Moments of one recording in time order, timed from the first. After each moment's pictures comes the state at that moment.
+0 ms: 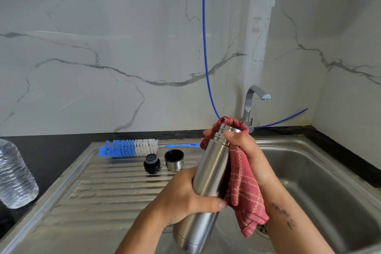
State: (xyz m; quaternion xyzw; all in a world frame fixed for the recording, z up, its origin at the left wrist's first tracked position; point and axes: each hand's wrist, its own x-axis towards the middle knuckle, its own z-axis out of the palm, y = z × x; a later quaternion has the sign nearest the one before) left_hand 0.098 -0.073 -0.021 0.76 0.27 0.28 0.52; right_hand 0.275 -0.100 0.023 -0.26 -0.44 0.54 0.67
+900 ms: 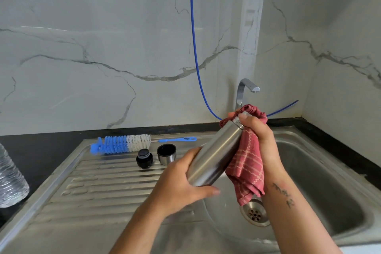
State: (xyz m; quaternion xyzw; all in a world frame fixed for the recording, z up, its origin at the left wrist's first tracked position) left_hand 0.111 -0.066 -0.037 0.81 0.36 0.34 0.31; right_hand 0.317 -0.096 0.023 -0.26 -0.36 0.50 0.74
